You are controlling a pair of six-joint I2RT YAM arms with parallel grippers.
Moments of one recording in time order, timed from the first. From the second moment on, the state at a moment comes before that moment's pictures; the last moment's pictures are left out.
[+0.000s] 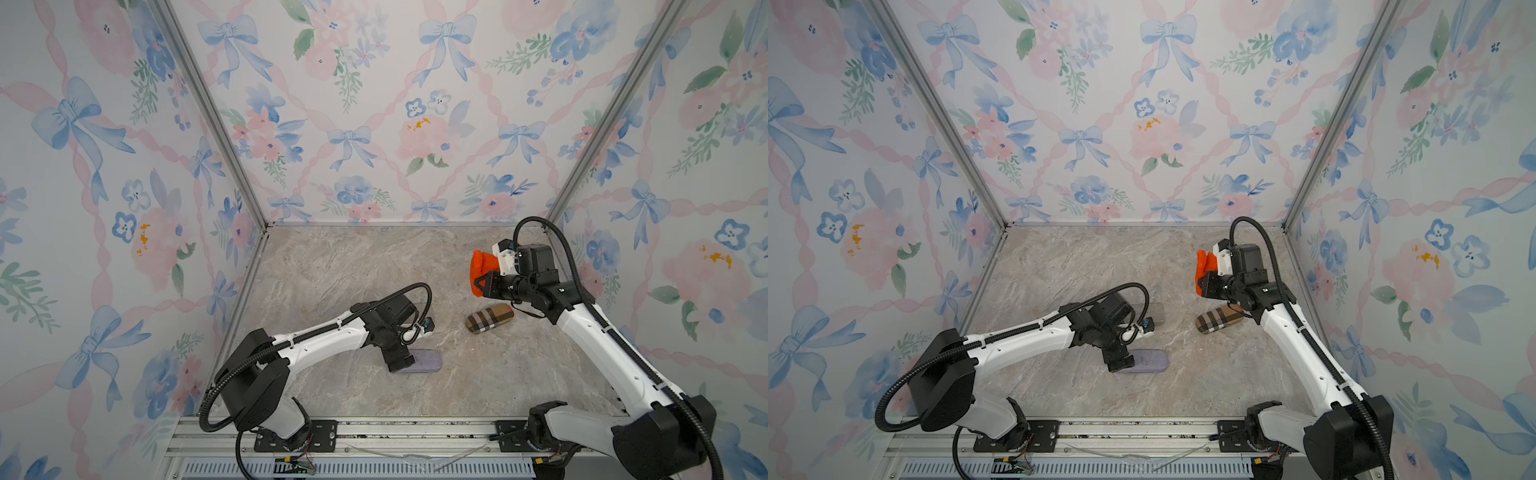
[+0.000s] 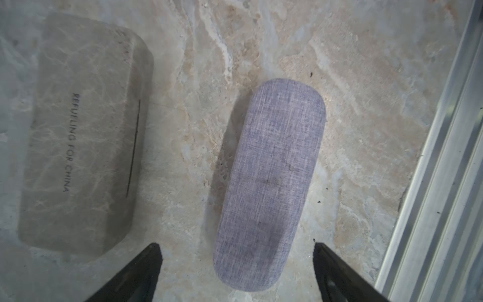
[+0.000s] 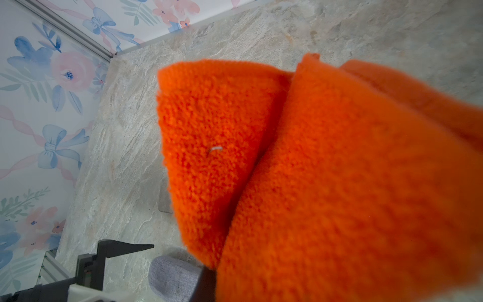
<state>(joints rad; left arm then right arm) -0.89 1.52 0.99 -0.68 0.14 0.35 0.27 1.21 1.08 -0.62 -0.29 0.37</state>
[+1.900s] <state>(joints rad) -0.95 1.66 0.93 -0.56 0.11 0.28 0.27 1.16 0.98 -0.58 -0.33 0.34</state>
